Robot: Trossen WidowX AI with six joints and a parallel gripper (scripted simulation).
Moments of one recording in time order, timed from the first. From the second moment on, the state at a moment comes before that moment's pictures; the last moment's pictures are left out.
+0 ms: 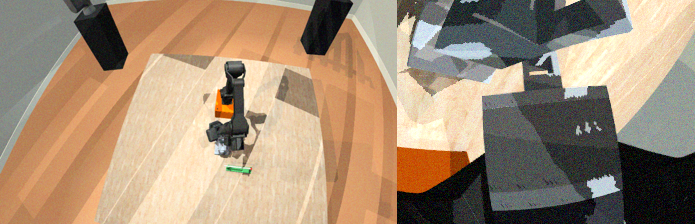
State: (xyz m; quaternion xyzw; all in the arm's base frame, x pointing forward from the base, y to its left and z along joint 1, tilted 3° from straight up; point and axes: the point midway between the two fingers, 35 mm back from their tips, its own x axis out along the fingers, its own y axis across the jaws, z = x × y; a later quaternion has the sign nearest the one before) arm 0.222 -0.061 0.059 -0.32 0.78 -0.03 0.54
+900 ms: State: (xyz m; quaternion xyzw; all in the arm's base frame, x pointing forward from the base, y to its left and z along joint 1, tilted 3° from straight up) arm 0.195 -0.035 0.076 -0.50 0.71 -0.10 0.48
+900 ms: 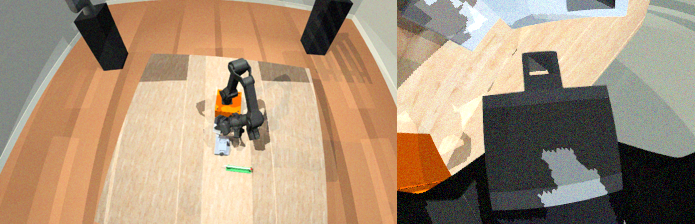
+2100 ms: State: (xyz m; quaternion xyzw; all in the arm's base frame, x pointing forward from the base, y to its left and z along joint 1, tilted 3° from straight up) arm 0.193 -0.012 0.097 -0.66 0.56 -0.15 0.48
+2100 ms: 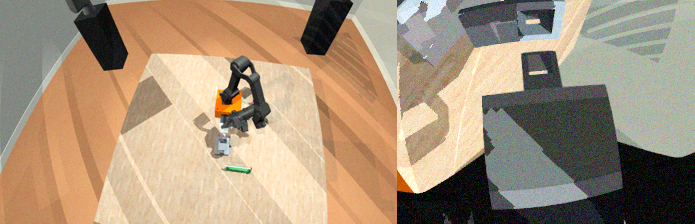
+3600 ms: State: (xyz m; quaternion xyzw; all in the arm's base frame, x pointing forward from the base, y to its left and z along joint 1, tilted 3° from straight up) arm 0.236 -0.016 0.064 -0.66 0.56 -0.14 0.48
